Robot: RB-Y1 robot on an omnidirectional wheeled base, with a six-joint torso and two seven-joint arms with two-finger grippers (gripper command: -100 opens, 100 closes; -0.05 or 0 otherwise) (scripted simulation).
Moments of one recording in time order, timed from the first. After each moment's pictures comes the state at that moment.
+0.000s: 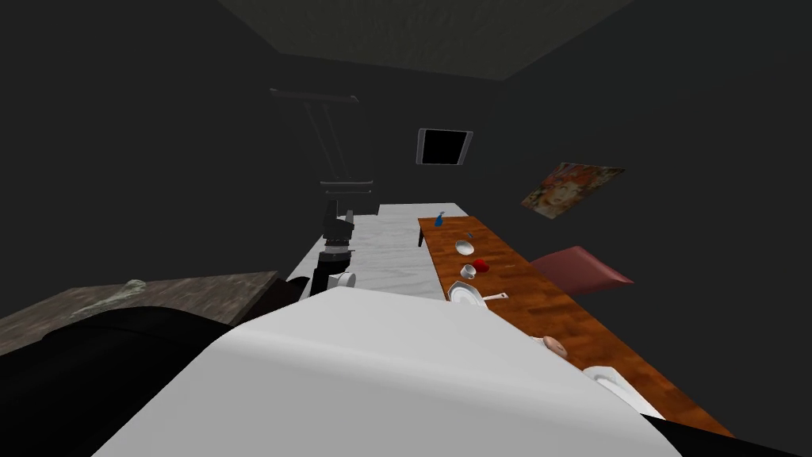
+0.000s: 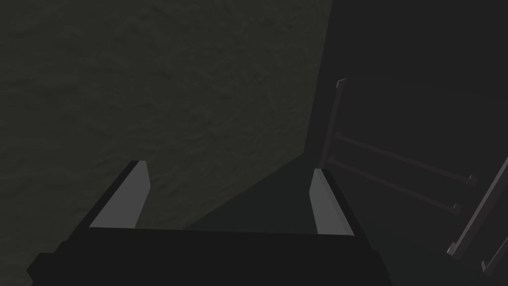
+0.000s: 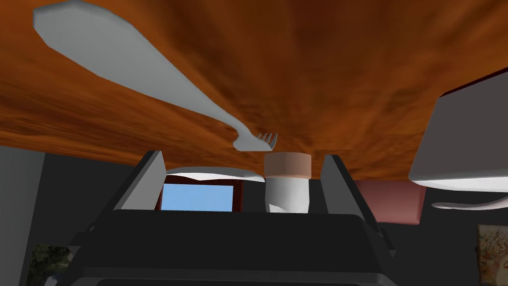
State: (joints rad) left arm 0.48 0.03 -0.03 -2.29 -0.01 -0.43 -0.01; right arm 0.06 -0.13 -0.27 -0.44 1.23 0.65 -0.86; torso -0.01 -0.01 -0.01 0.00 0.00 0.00
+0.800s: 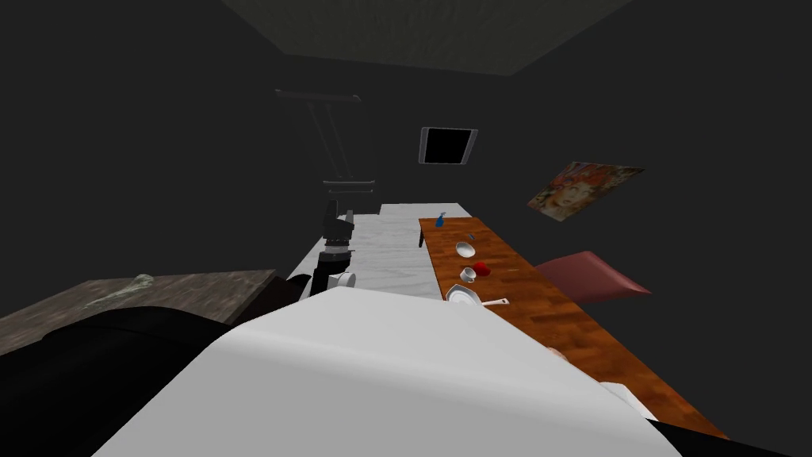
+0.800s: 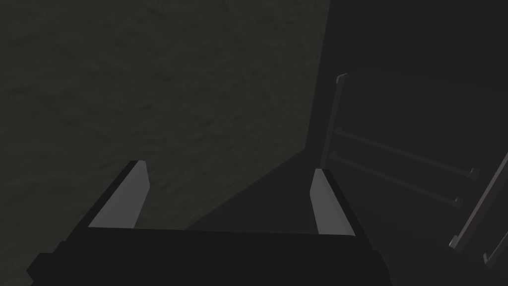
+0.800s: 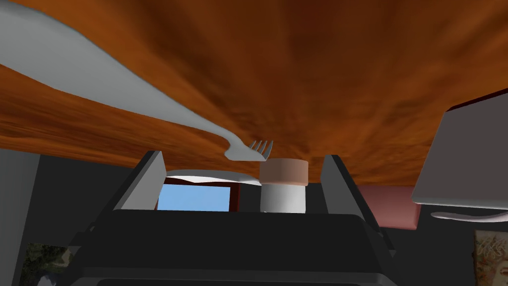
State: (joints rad) left arm 0.48 0.03 -0.03 -2.29 -0.01 -0.43 -0.01; right arm 0.10 -0.10 -0.23 -0.42 1.27 0.67 -0.95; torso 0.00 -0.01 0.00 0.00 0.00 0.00
